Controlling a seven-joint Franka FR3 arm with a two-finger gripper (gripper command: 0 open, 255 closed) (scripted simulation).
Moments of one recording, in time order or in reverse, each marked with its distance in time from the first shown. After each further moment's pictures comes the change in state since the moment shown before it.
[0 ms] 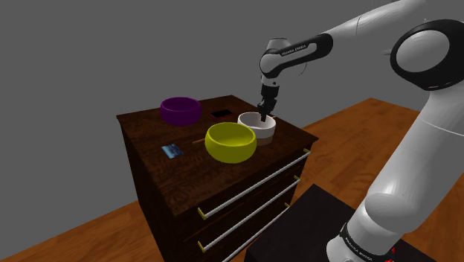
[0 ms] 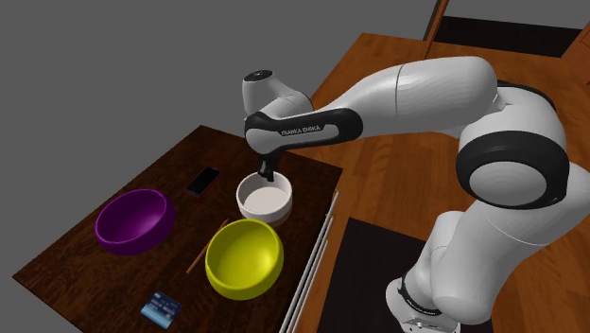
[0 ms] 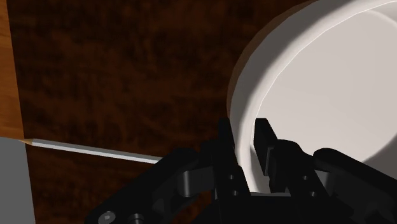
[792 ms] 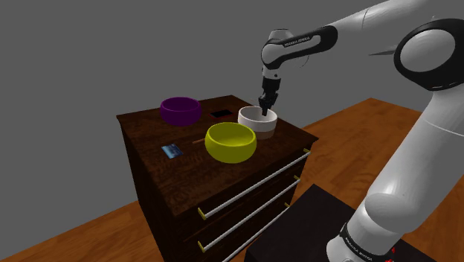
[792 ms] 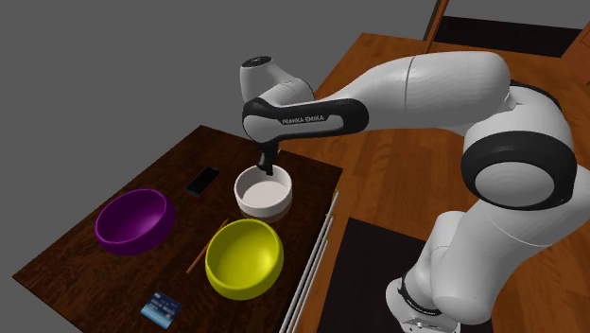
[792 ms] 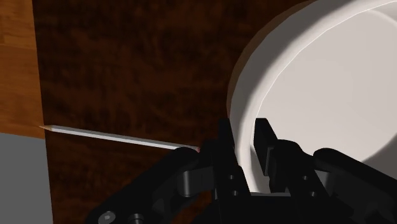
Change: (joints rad) arm 0.001 -0.018 0.001 0.061 -0.003 -0.078 0.002
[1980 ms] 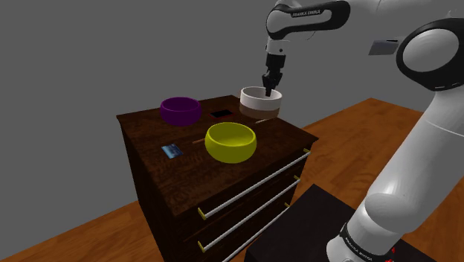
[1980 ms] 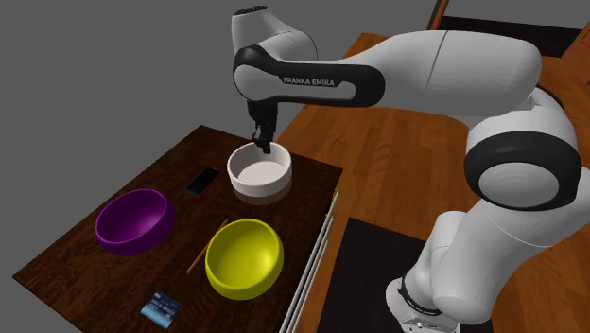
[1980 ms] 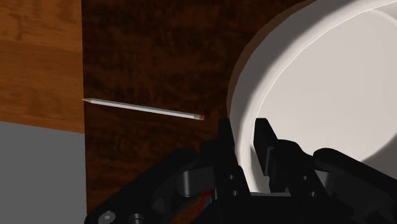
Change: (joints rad) arm 0.001 -0.010 0.001 0.231 -0.001 -0.241 0.001
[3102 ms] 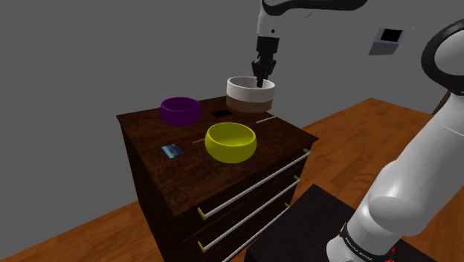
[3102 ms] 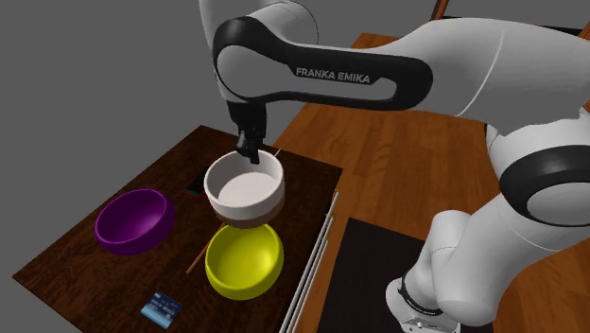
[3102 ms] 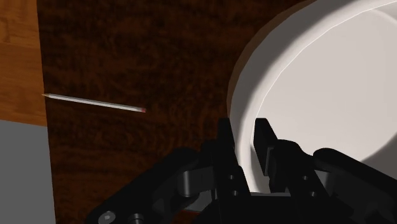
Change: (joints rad) arm 0.087 -0.085 0.100 0.061 0.003 -0.146 0.185
